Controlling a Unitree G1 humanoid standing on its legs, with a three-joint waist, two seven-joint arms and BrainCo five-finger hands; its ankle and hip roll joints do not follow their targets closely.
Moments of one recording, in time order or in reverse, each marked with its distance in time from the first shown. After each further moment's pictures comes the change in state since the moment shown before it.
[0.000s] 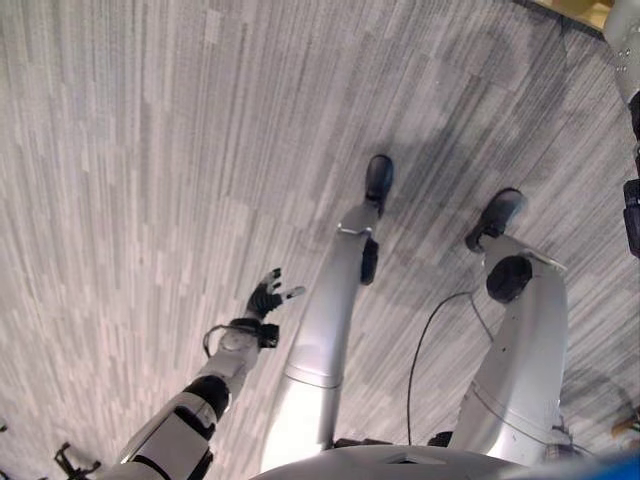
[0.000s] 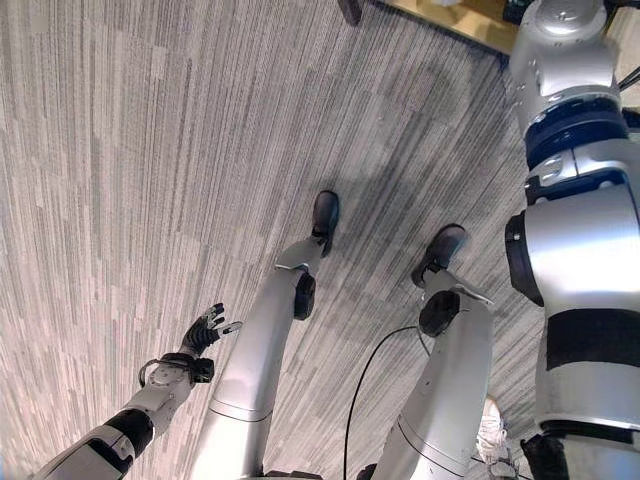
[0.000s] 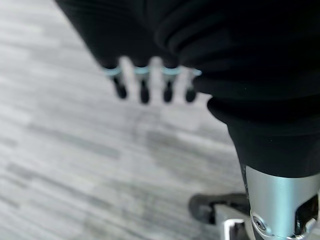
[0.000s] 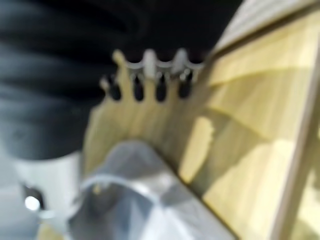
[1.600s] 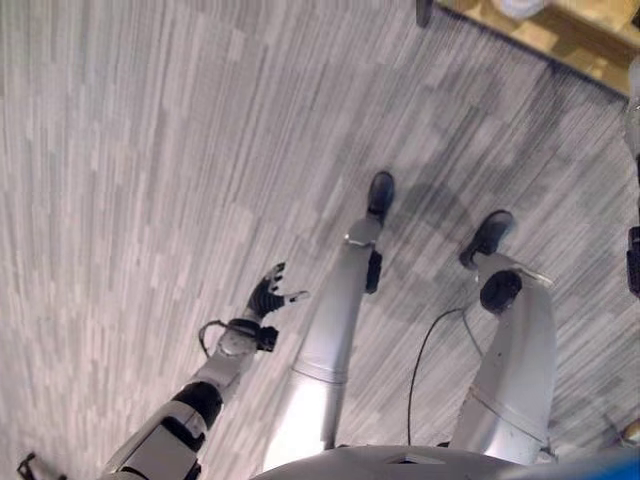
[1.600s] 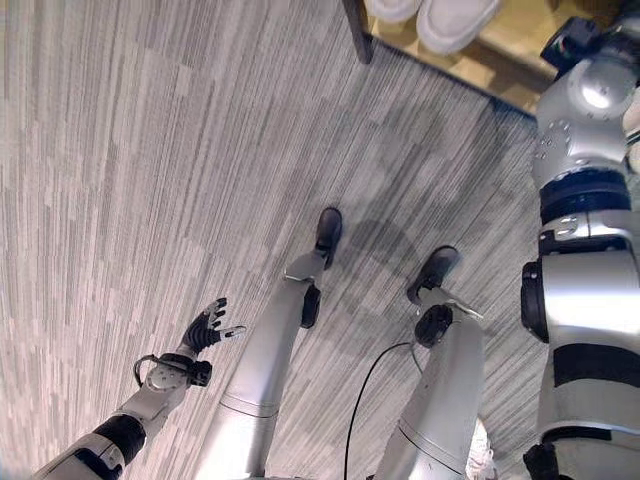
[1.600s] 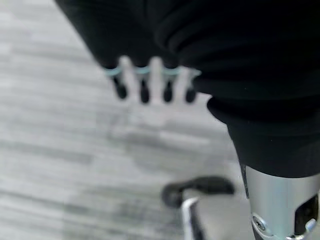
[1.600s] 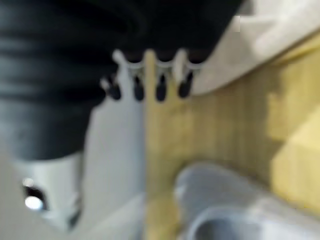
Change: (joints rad) left arm 0.061 -0.033 0.119 0.002 0.180 -0.035 0.048; right arm 0.633 0.017 -0.338 -0.516 0.046 -0.218 0.082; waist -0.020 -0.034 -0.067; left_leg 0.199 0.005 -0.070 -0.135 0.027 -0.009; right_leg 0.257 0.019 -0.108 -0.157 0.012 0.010
